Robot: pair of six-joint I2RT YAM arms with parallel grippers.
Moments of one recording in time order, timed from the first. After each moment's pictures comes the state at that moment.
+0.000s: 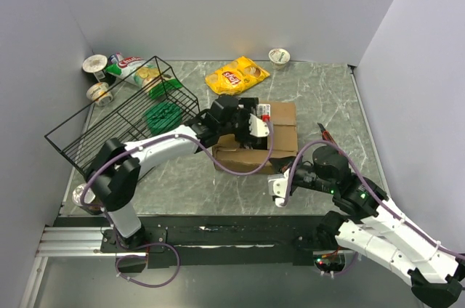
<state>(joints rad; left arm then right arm) -0.81 1.69 1.23 0.04 0.22 0.92 0.79 0.60 0.73 -0.58 -0.30 -1.16</state>
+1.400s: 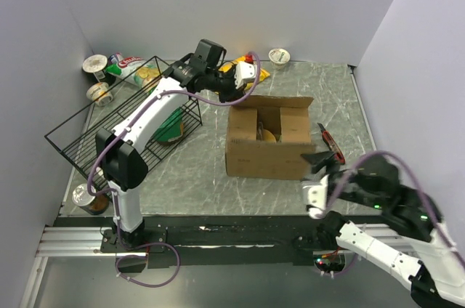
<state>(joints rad) -0.59 1.90 1.99 -0.77 0.63 0.68 0.77 0.49 1.04 -1.05 -0.24 -1.10</state>
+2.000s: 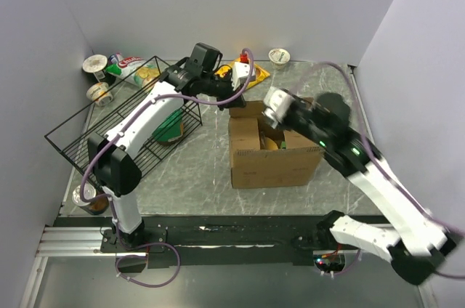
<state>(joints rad) -0.59 1.83 1.89 -0.76 0.69 0.52 0.63 0.94 1.19 -0.41 -0.15 -0.71</state>
